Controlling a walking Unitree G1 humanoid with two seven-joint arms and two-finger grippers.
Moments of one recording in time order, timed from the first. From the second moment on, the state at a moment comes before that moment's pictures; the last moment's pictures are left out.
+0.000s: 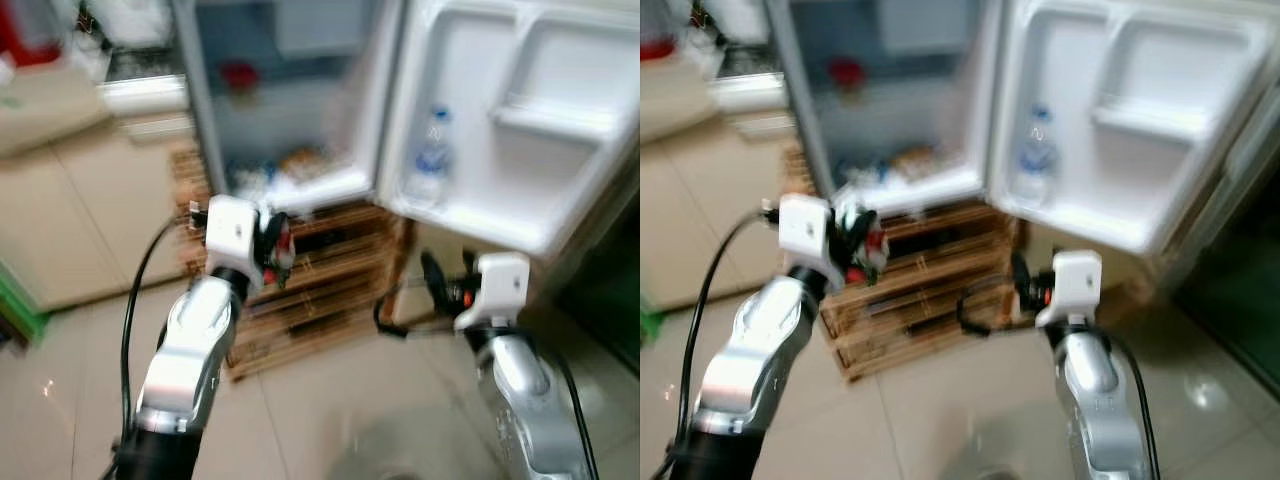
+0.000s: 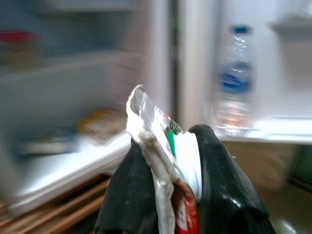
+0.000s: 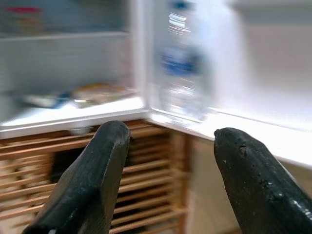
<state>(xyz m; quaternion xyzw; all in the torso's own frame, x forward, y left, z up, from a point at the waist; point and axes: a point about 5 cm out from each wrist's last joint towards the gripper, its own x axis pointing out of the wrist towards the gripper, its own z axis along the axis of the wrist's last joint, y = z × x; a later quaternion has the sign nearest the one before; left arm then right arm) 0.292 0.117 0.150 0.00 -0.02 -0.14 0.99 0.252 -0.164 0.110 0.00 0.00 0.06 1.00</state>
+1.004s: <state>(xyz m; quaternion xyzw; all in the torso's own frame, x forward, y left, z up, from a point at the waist) 0.307 0.115 0.157 0.01 -0.04 -0.15 0.99 0.254 -0.150 0.106 0.00 0.02 0.12 0.99</state>
